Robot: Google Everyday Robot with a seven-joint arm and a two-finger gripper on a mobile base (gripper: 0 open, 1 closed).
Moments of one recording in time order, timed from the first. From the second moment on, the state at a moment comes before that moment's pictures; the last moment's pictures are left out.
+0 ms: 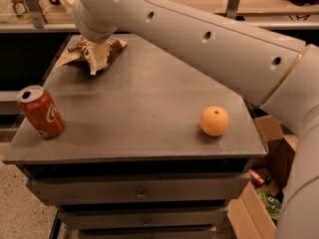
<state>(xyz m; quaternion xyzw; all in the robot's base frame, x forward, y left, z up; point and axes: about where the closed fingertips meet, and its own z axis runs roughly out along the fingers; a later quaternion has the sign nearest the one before) 0.683 0.193 0.965 -0.81 0.36 -0.19 0.42</state>
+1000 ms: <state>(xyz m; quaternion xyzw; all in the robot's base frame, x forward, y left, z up) 0.695 0.195 0.928 -0.82 0.35 -0.16 0.42</state>
